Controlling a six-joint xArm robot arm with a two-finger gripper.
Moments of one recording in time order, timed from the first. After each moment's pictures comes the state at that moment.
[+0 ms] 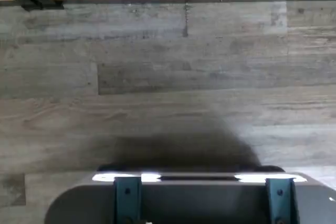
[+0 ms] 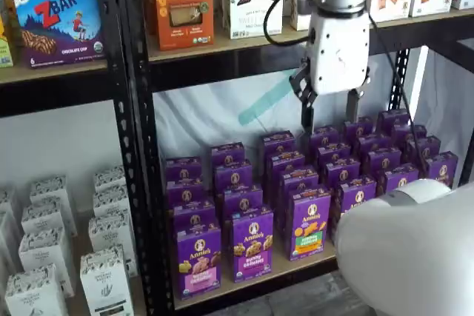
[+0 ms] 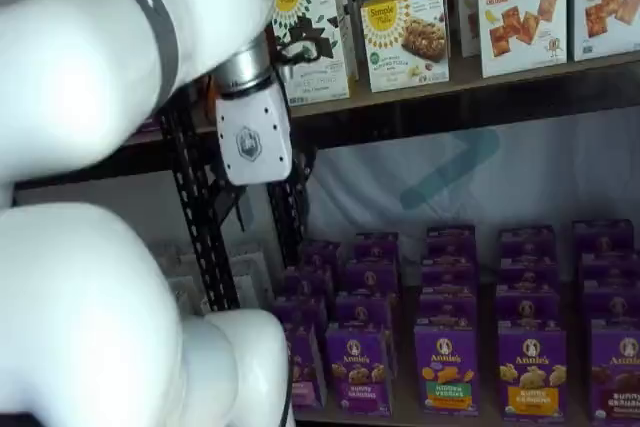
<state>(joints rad) 0.13 -0.95 -0.63 0.00 1.59 0.14</state>
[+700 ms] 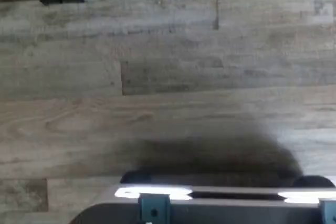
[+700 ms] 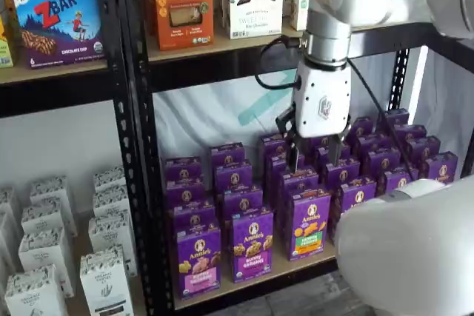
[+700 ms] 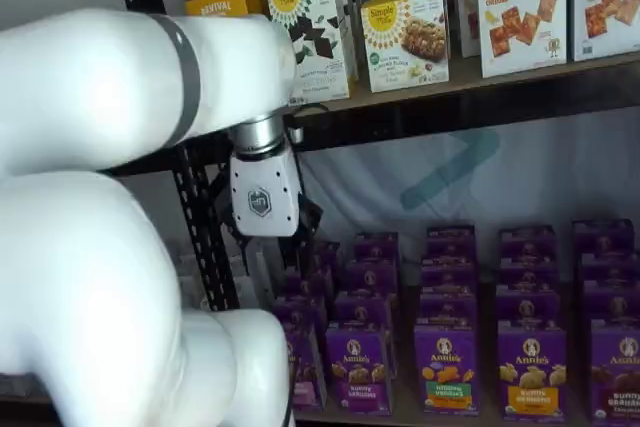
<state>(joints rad) 0.12 -0.89 -0.44 0.07 1.35 0.12</state>
